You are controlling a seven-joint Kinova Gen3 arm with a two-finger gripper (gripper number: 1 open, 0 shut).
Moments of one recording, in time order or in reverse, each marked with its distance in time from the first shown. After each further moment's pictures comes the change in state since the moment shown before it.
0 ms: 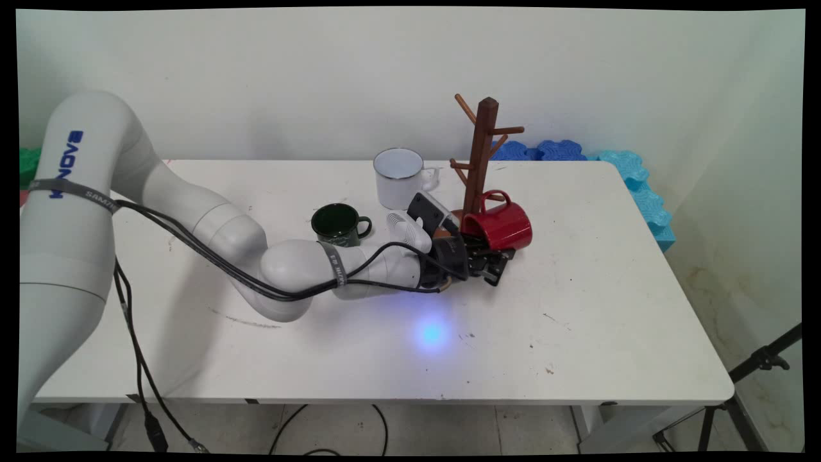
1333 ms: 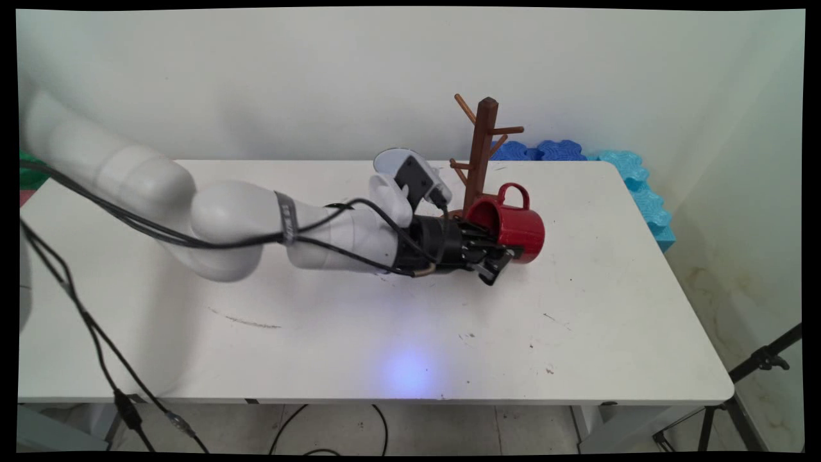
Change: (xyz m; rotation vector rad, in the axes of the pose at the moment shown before) arm 0.076 0.022 -0.072 -0.140 -0.074 0.085
